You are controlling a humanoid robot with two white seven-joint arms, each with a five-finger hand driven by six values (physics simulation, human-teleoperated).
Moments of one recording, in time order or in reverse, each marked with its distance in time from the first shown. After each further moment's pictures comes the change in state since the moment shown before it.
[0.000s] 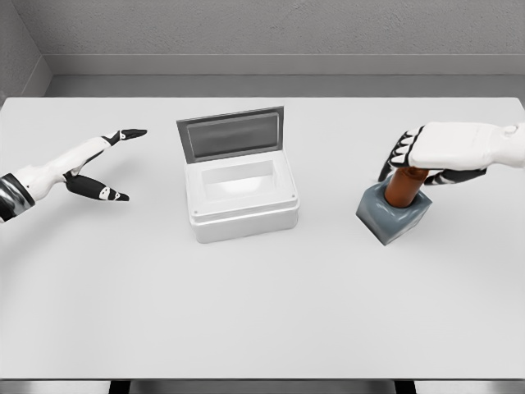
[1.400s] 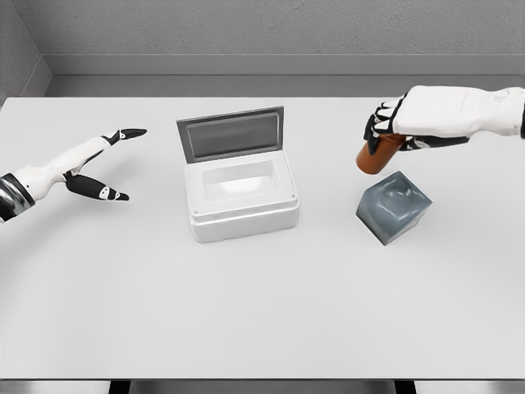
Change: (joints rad) left arm 0.000 0.000 0.000 -0.001 0.001 0.000 0.003; right arm -0.043 0.072 -0.059 0.018 -0.042 0.000 -0.001
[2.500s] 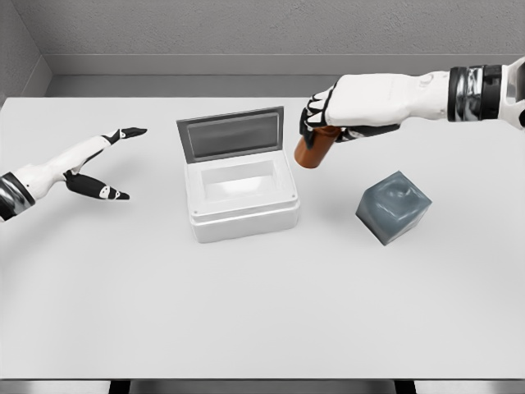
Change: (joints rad) left arm -0.002 0.000 0.000 -0.002 0.000 0.000 0.000; right arm -0.043 0.213 0.002 0.054 -0.010 0.000 0.002
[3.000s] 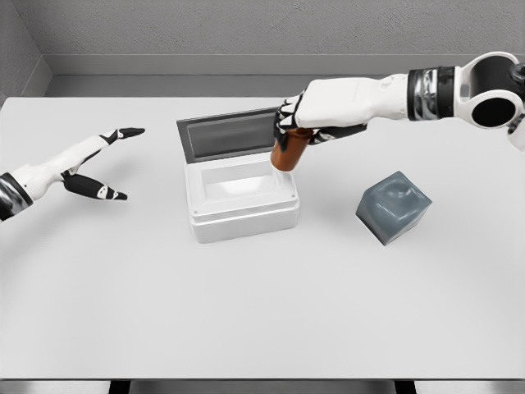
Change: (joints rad) left arm 0.002 0.007 0.000 0.001 0.005 0.000 0.000; right arm 0.009 0.127 0.012 0.101 0.000 0.000 0.006
